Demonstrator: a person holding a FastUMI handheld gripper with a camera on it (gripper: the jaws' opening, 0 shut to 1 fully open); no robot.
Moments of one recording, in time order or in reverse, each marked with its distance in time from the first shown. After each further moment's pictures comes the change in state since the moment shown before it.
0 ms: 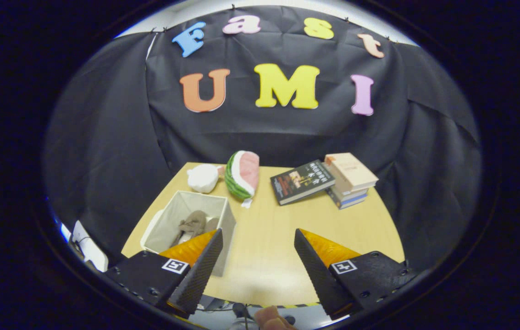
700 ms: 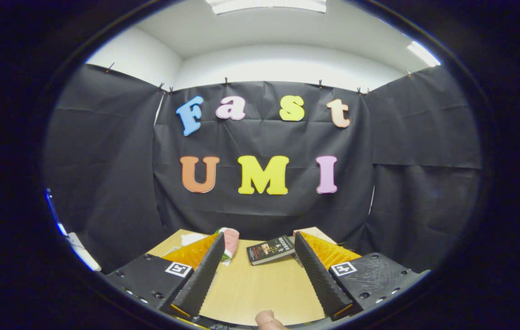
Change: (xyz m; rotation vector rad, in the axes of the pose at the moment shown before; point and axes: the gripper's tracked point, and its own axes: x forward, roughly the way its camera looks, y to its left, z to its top) arm -0.179 -0.056 0.072 -0.014 -0.474 -0.010
